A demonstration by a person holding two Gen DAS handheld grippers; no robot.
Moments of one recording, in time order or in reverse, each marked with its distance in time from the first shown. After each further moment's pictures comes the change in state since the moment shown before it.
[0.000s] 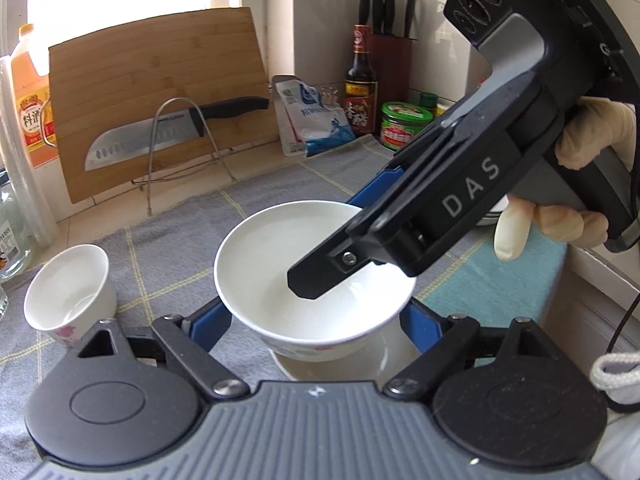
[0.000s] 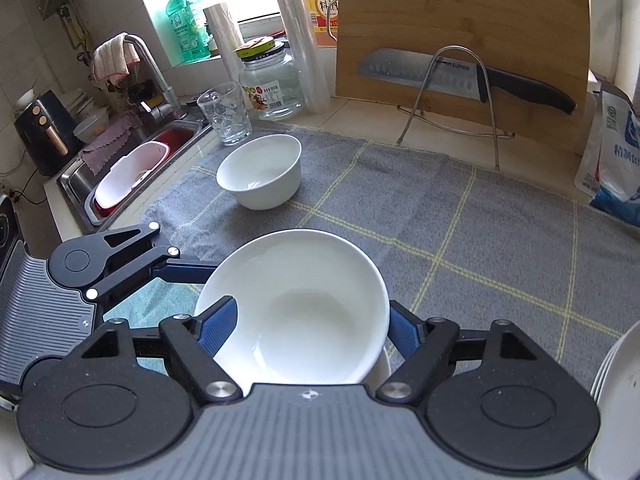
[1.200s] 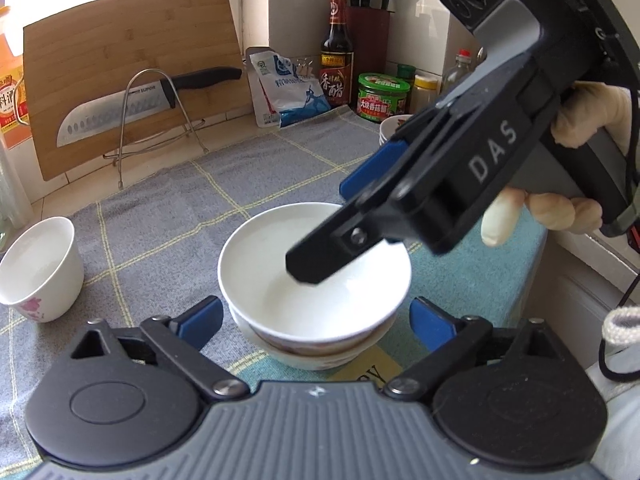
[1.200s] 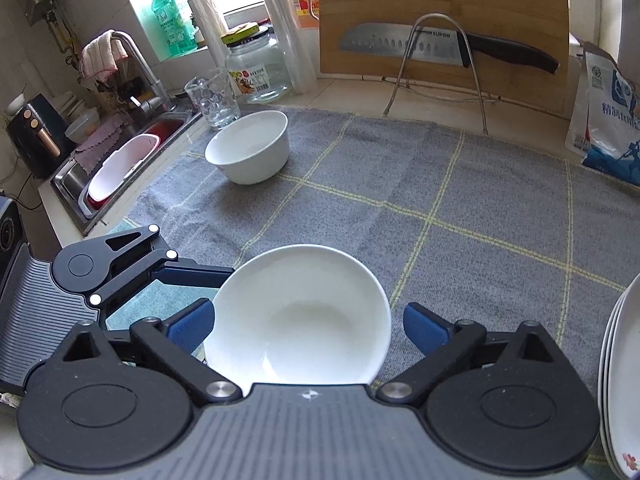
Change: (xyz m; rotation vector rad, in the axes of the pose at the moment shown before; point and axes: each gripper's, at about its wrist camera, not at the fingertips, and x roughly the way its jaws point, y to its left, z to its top) left arm 0.006 -0.012 -0.016 0.017 0.059 -0.057; right arm 0.004 -0.006 -0.022 0.024 0.002 -0.021
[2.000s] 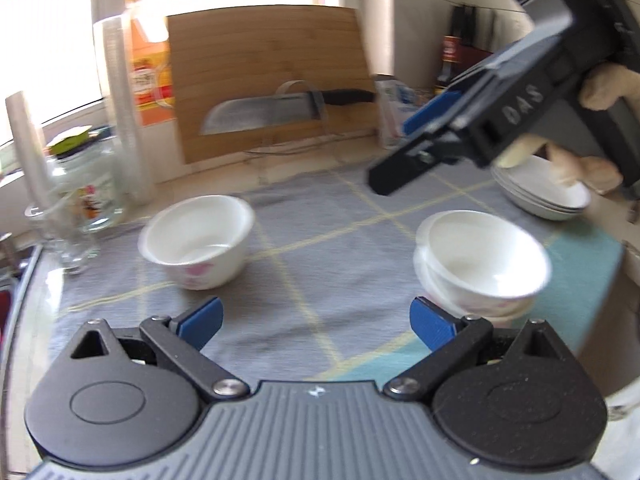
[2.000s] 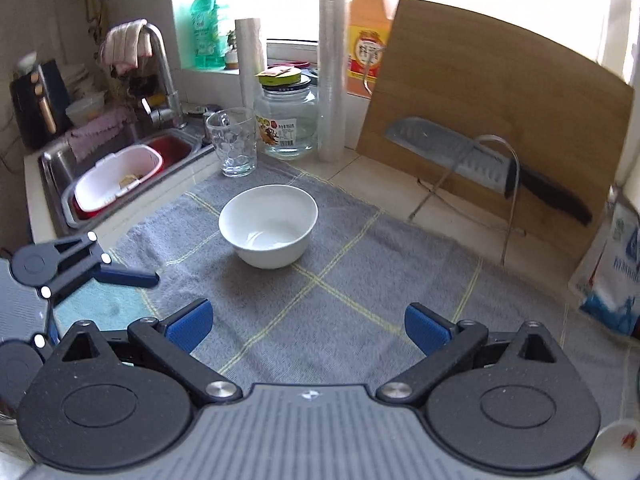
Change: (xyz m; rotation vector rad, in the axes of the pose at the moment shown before) left arm -0.055 0.086 -0.029 -0.125 -0.085 0.249; right arm 0.029 0.067 0.077 -0.273 -0.077 -0.130
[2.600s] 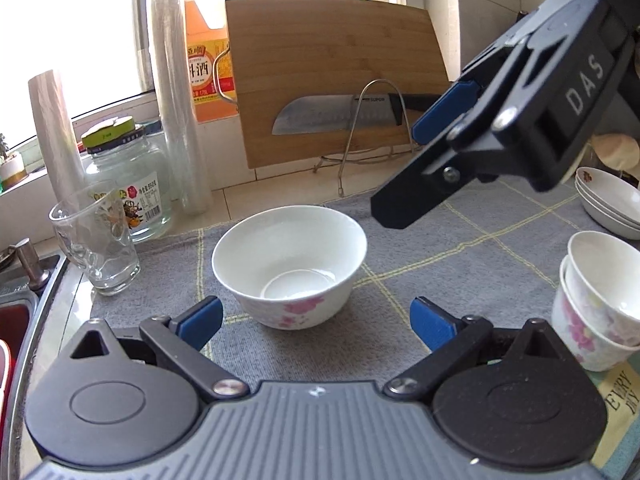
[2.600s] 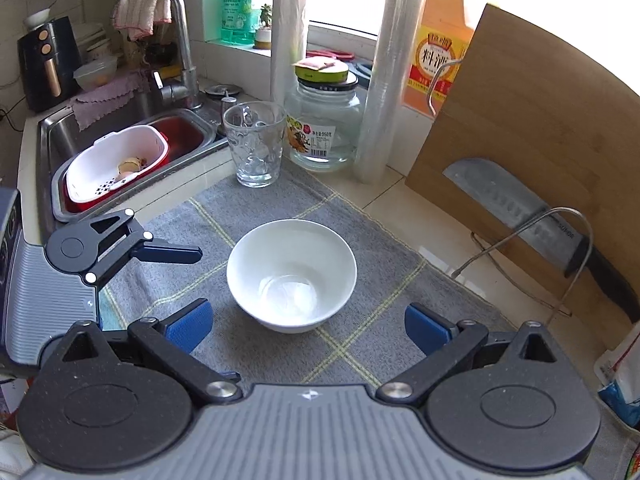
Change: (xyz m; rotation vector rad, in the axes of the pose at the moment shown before) left arm 0.057 0.071 0.000 -0.024 -0.045 0.080; right arm 0.076 0.021 0.062 -0.070 0.062 0.058
